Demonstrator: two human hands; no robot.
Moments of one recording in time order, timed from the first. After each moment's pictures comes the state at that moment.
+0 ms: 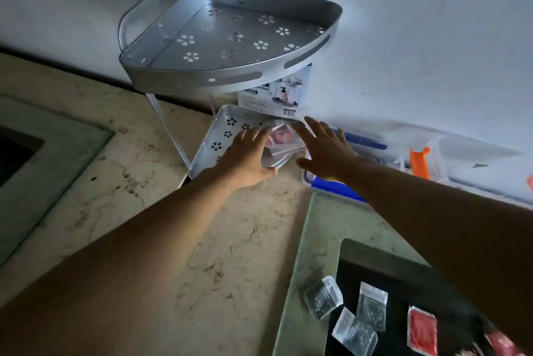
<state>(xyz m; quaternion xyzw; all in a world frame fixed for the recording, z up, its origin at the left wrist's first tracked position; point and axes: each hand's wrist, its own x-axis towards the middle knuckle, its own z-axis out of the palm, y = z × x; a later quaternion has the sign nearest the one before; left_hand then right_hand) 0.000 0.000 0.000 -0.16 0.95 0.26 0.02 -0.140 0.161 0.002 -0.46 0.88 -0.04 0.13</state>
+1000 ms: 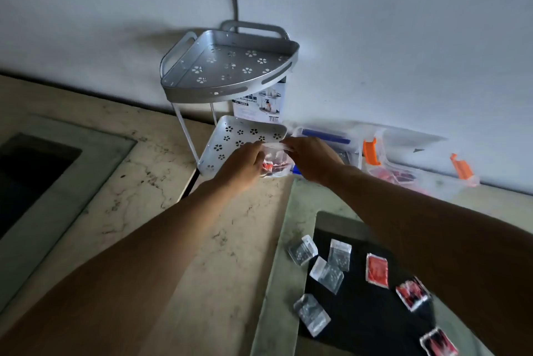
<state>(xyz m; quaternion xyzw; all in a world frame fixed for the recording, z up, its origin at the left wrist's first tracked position) 0.074 0.077 0.078 -0.18 0.93 0.31 -0.06 -0.038 0.230 0.105 -0.47 0.86 -0.17 0.04</state>
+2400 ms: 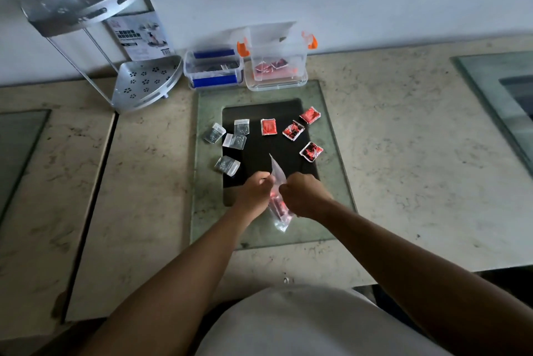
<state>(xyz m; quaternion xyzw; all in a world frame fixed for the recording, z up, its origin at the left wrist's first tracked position) 0.298 0.434 0.022 -0.18 0.84 0.51 0.12 0.278 0.568 0.087 -0.09 0.93 -0.22 0.30</state>
